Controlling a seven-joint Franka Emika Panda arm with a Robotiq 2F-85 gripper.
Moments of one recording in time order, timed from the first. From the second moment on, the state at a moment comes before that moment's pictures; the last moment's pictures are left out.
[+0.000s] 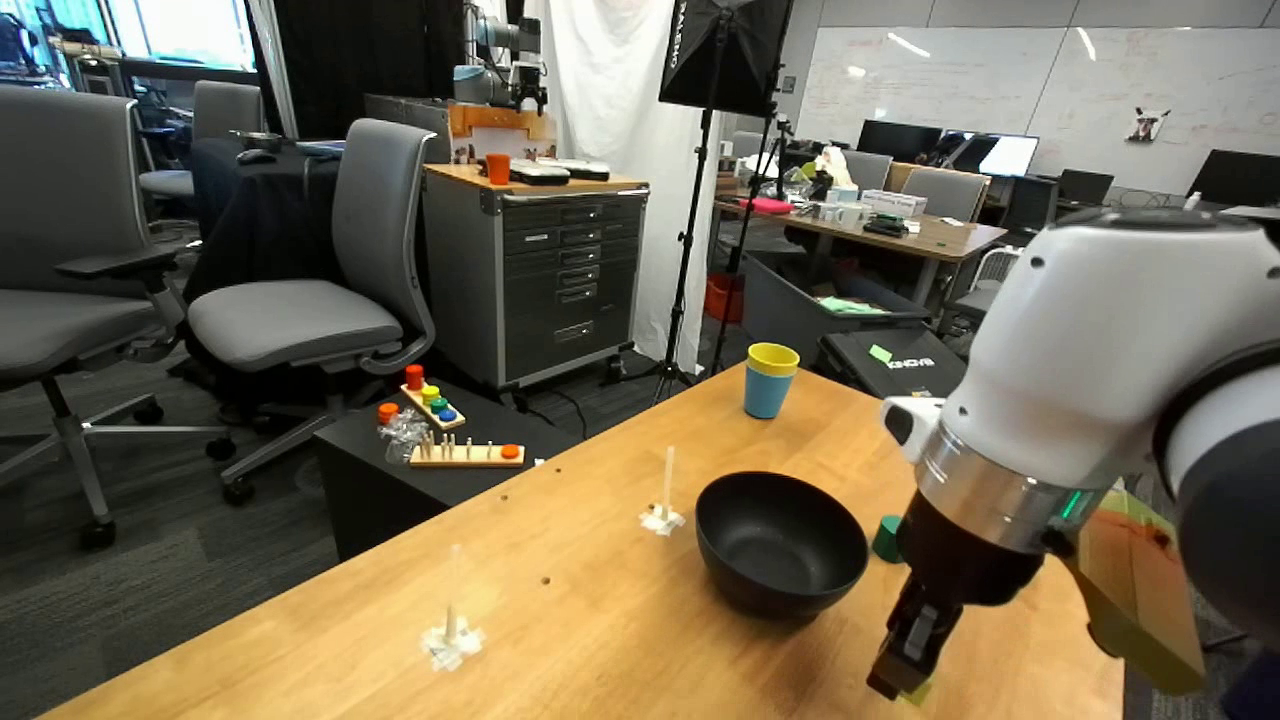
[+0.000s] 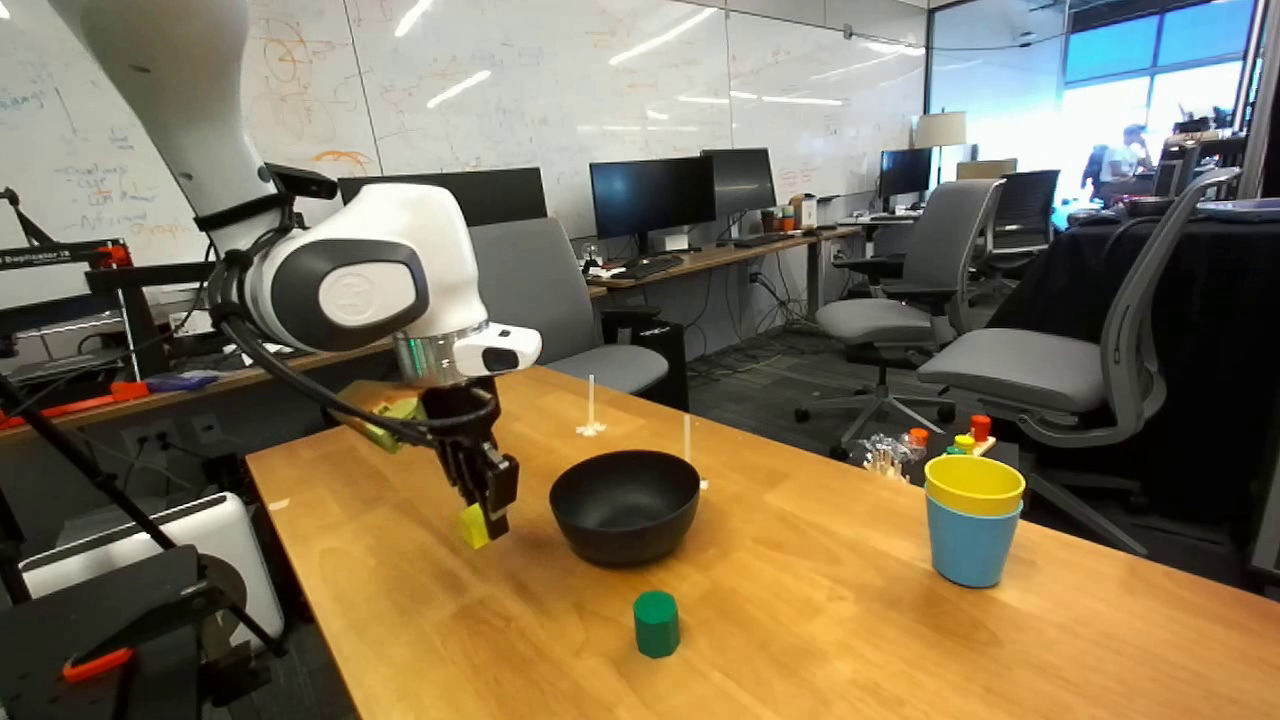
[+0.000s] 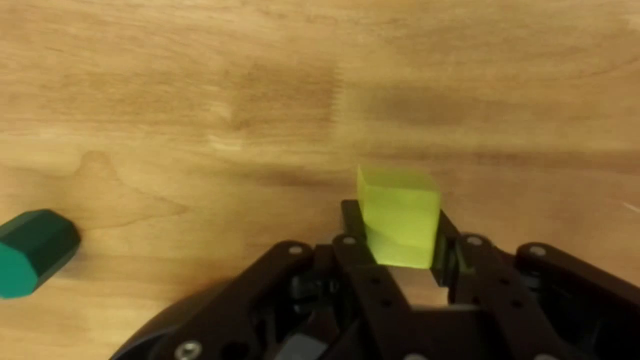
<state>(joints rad) 0.24 0.36 -0.05 -2.52 -0.04 2.92 0.07</state>
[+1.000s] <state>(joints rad) 0.27 0.38 -0.20 -2.33 -0.18 2.93 0.43</state>
